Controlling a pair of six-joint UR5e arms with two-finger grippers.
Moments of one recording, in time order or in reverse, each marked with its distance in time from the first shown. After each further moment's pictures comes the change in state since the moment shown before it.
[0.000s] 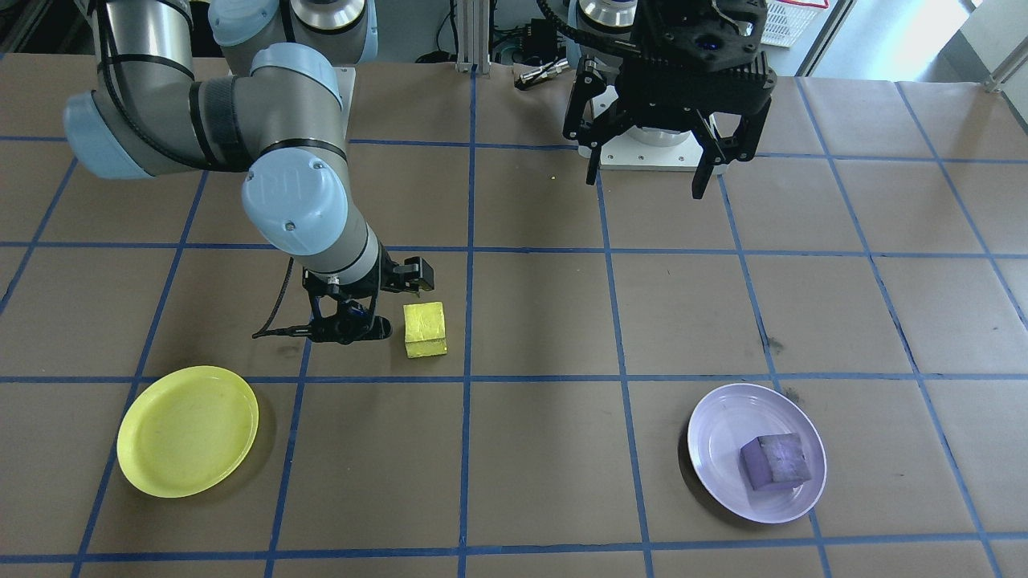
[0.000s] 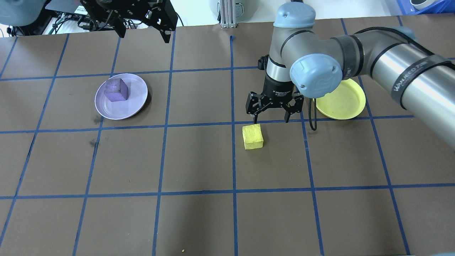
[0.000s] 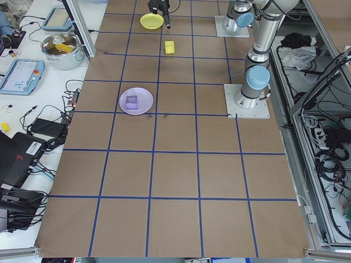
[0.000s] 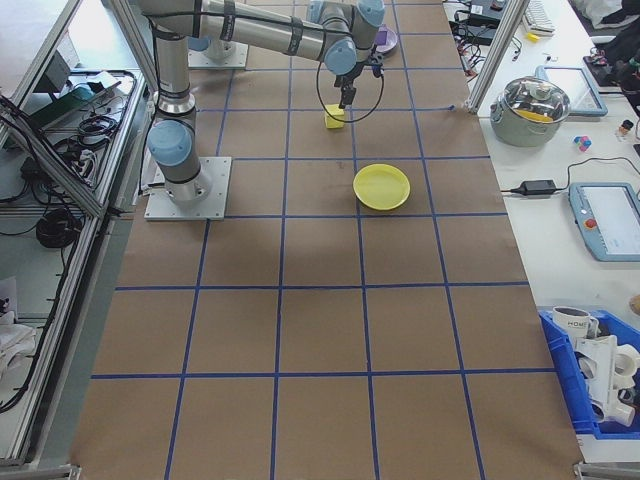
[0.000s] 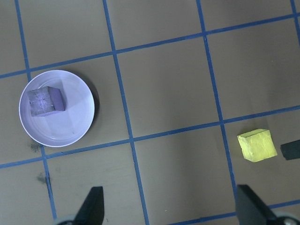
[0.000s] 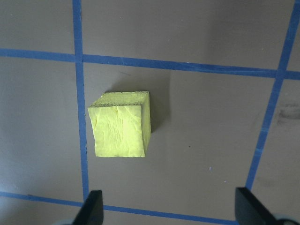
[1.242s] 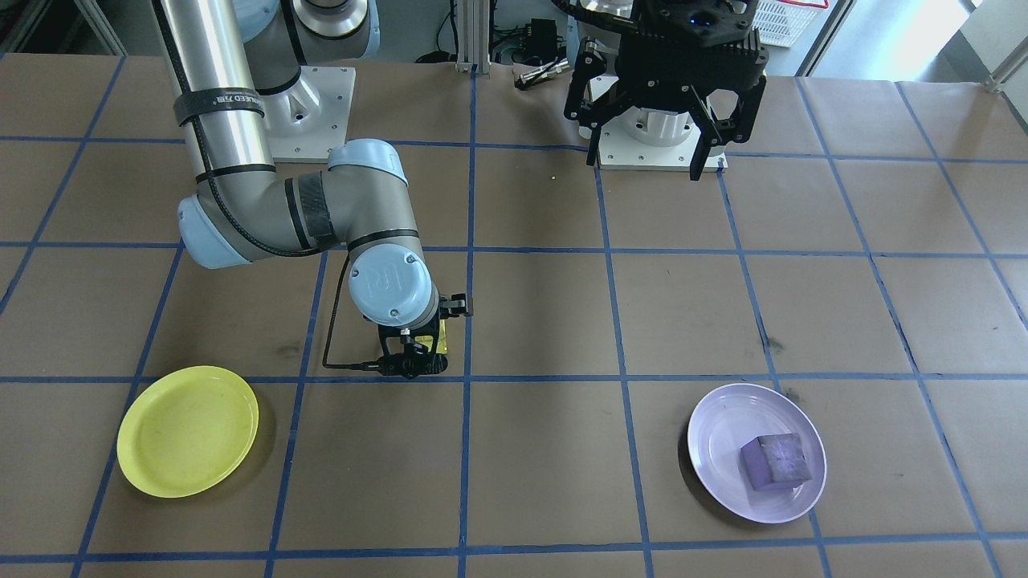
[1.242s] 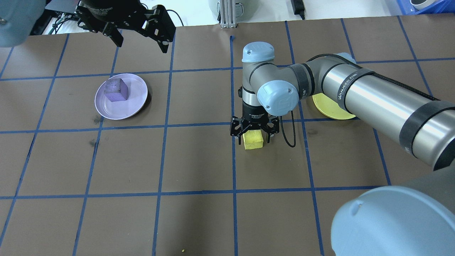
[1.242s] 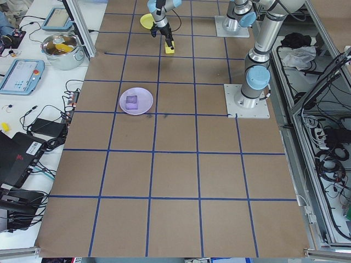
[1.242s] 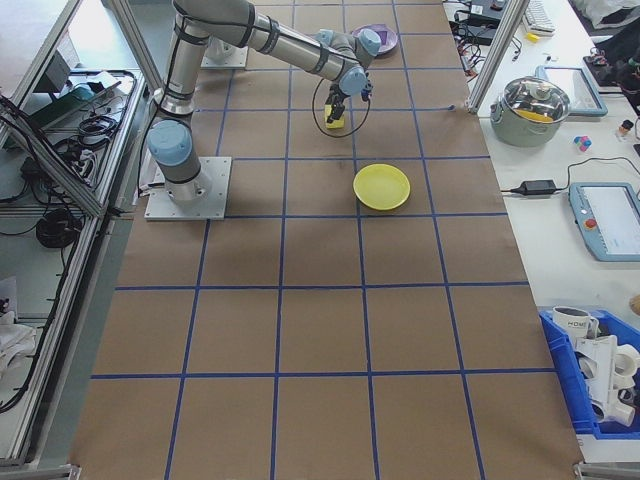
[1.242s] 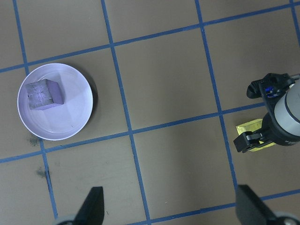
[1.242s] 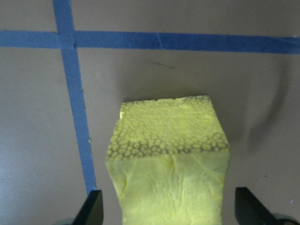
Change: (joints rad) left arm -0.001 0.055 -0.064 0.010 -0.003 0.015; right arm 0.091 0.190 0.001 -0.062 0.000 0.074
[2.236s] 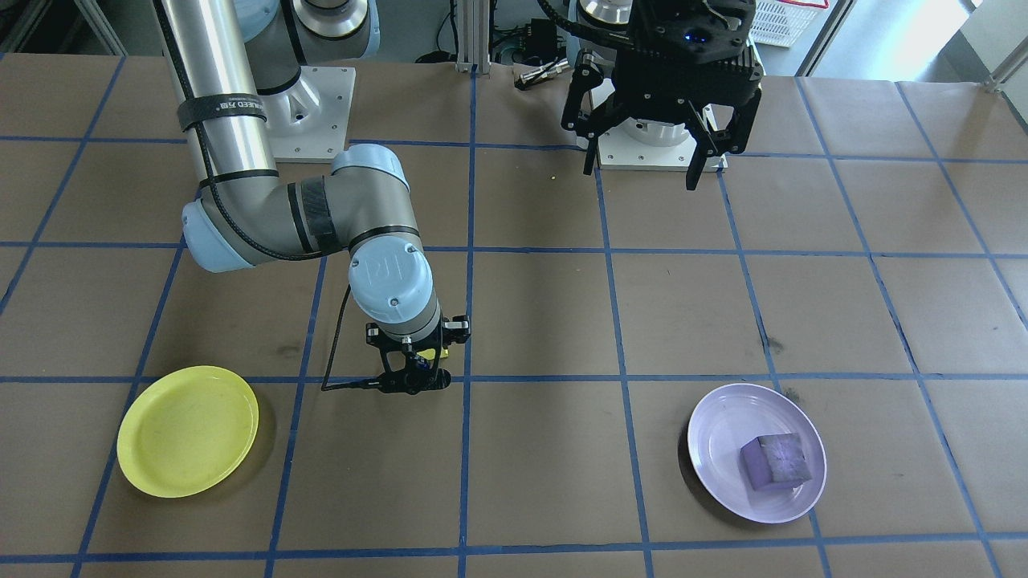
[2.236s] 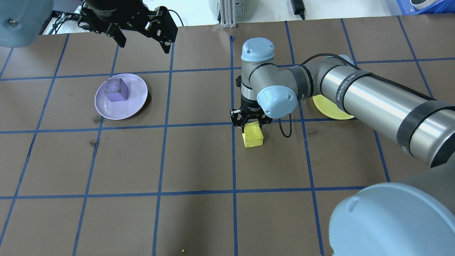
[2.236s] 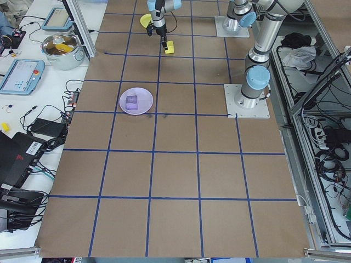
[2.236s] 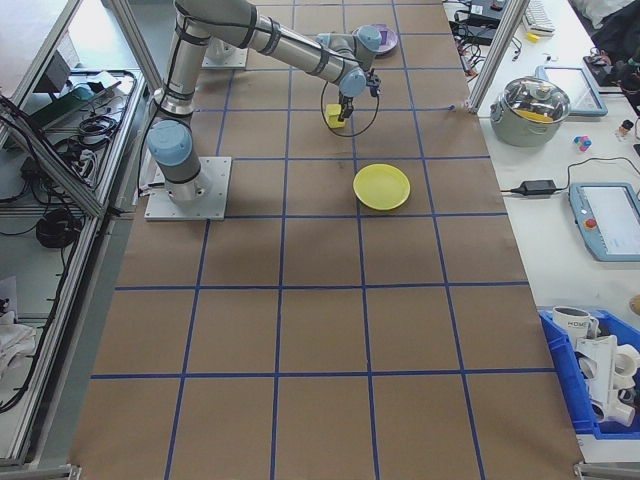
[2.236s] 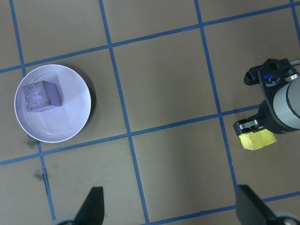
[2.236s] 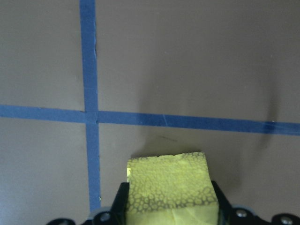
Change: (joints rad) left arm 0.000 -0.010 -0.007 0.014 -0.004 0.002; right arm 0.001 0.009 0.005 -0.187 -0.035 -0.014
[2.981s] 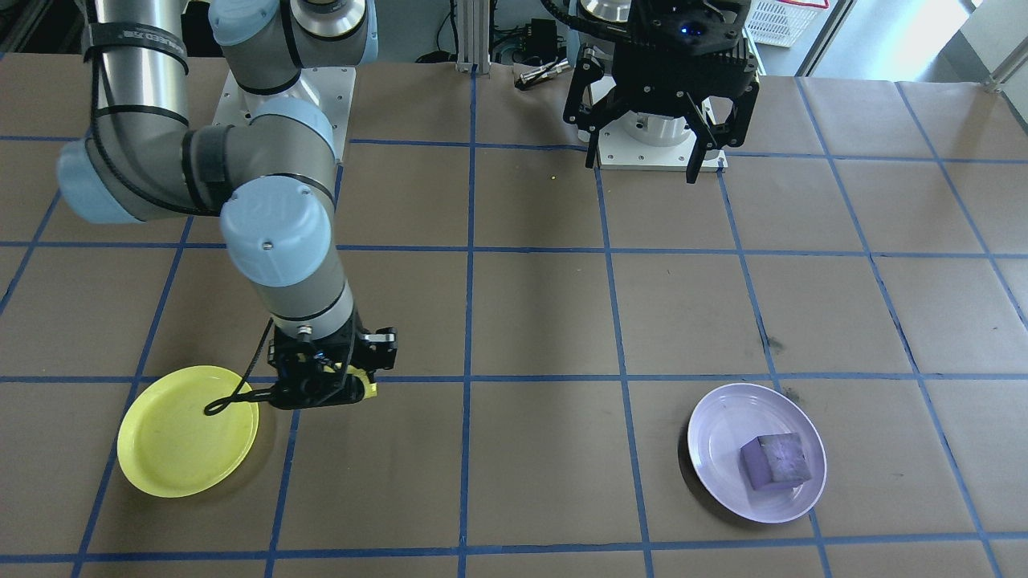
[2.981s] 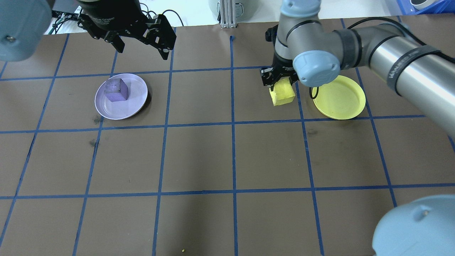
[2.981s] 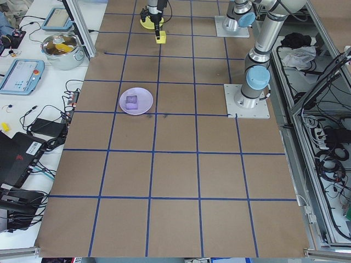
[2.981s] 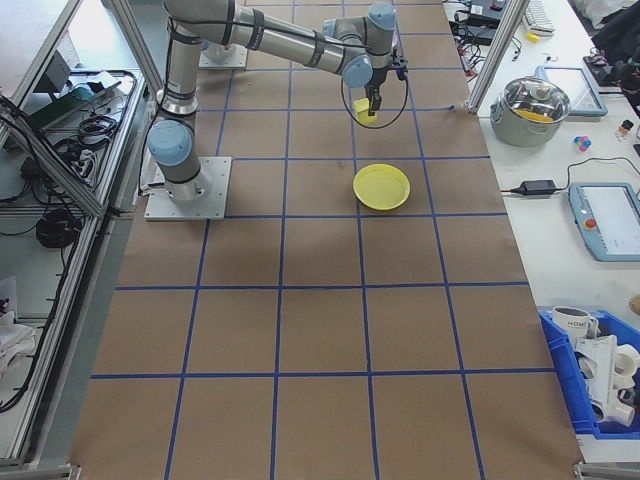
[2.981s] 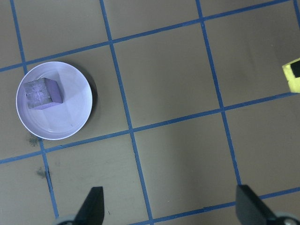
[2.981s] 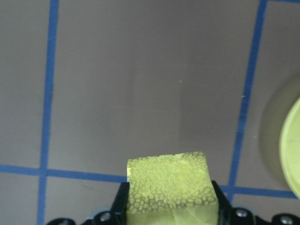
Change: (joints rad) left arm -0.001 0.028 -0.041 0.014 0.008 0.015; right arm -0.135 -0.116 -0.069 -0.043 -0.091 -0.170
